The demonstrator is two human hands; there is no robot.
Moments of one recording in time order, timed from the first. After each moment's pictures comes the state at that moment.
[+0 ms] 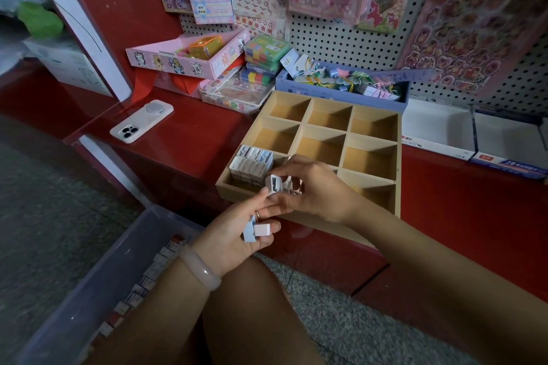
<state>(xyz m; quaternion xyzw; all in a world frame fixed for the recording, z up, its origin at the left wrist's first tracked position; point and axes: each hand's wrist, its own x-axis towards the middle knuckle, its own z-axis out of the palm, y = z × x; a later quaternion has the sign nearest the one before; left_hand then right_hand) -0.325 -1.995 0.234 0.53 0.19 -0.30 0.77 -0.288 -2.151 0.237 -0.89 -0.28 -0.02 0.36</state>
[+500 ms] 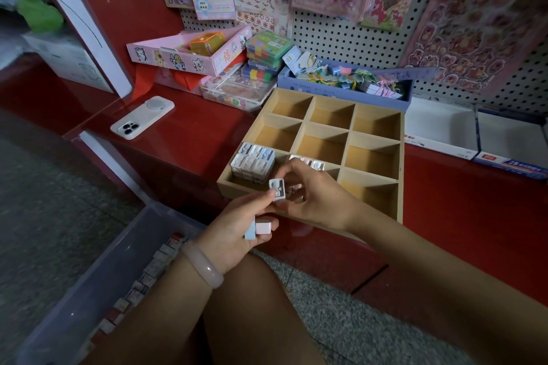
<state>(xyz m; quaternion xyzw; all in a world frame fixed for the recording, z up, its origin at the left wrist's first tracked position) -0.325 -1.993 0.228 0.59 0.17 -0.25 0.75 -0.294 -2.150 0.220 -0.85 -0.25 0.05 0.47</state>
